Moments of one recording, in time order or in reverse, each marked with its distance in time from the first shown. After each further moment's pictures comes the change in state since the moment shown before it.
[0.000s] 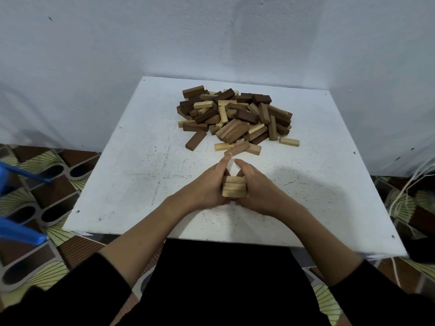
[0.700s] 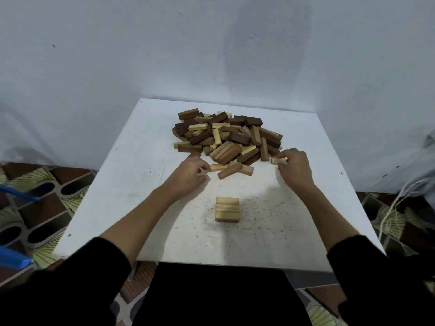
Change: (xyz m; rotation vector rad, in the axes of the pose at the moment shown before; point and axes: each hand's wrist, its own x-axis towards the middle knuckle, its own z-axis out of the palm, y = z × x) left_hand 0.035 -0.031 -0.047 0.090 0.267 -0.105; right_hand 0.045 0.090 -0.069 -0.062 0.573 0.320
